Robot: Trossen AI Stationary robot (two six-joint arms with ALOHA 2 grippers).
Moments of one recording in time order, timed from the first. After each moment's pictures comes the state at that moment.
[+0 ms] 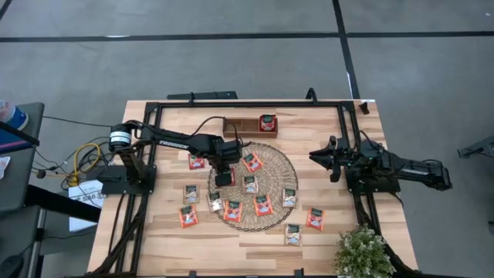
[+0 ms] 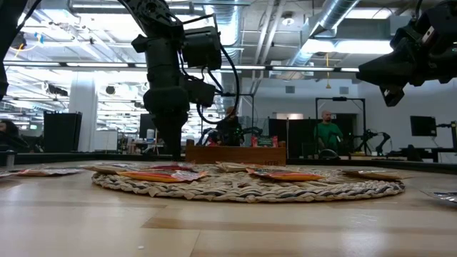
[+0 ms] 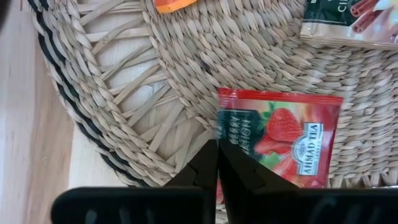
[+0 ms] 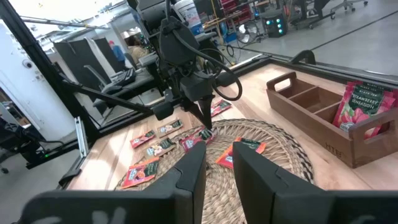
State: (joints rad) left arm 0.13 1.79 1.12 -0.62 -0.01 -0.07; right arm -0.15 0.03 0.08 -0.14 -0.05 0.33
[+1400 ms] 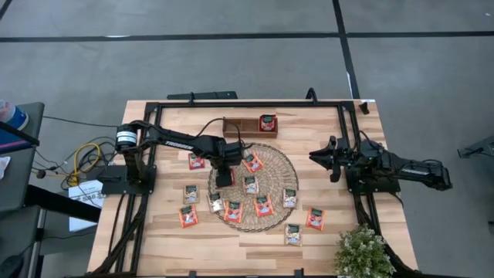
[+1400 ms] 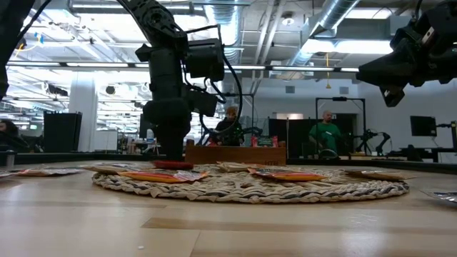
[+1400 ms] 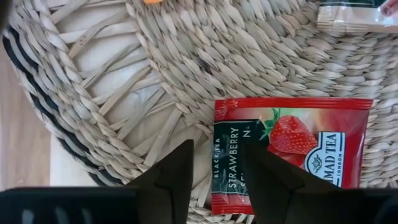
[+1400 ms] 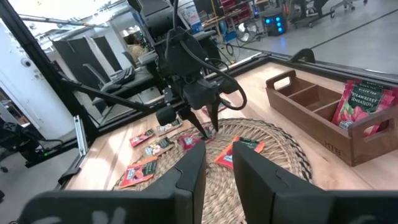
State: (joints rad) left arm 0.13 1.86 1.12 -0.61 0.03 -0.02; right arm -0.15 0.03 0.08 -0.14 -0.05 0.33
